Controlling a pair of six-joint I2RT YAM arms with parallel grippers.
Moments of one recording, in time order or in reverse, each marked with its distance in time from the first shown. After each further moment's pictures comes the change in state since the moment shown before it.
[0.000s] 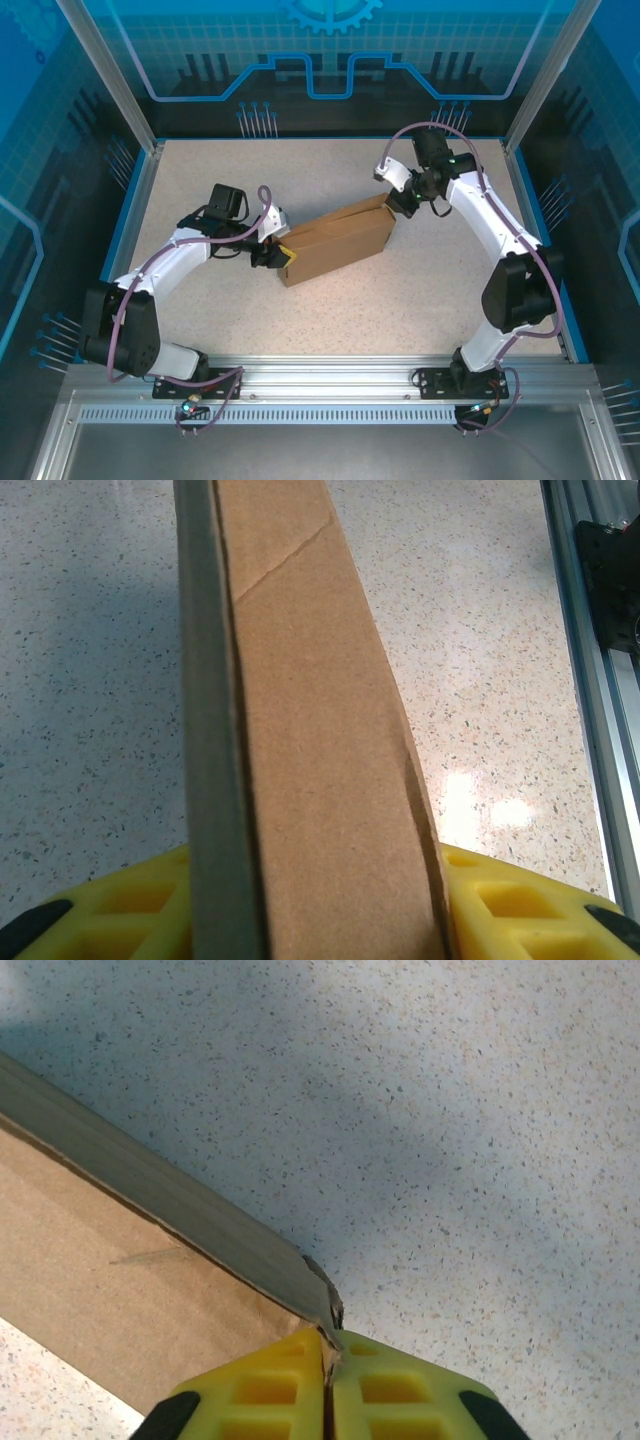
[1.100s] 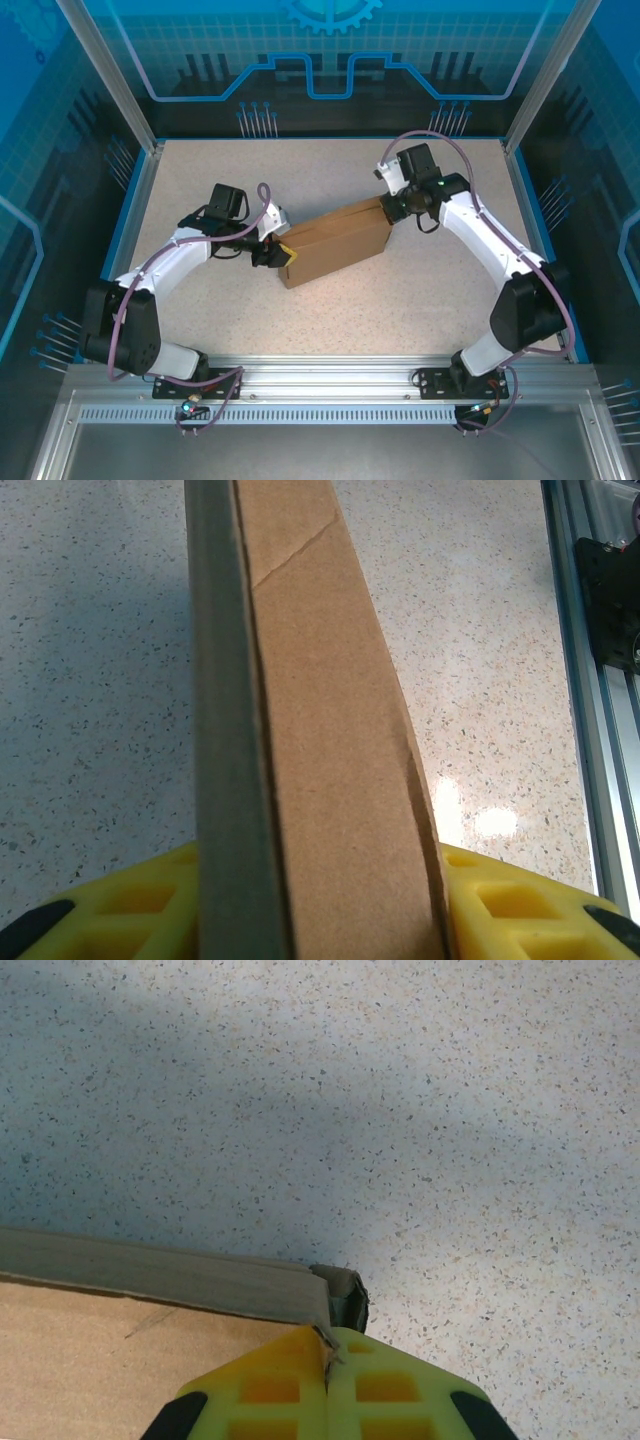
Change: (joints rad) left arm 0.001 0.010 0.000 0.012 0.001 -0.056; right arm 0.111 -0.129 -0.196 0.194 0.244 0.523
